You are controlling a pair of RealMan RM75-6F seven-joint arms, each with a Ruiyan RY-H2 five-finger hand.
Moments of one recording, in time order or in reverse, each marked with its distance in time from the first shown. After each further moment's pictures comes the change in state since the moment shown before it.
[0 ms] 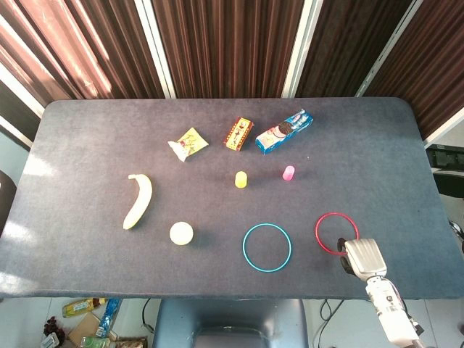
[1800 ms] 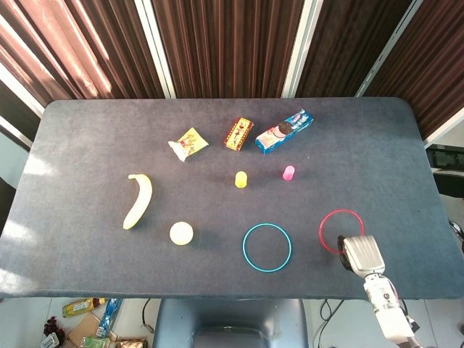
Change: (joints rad) left arm -0.002 -0.001 0.005 0.005 0.002 -0.013 -0.004; right arm 0.004 -0.048 0.022 0.063 -0.025 0.026 0.007
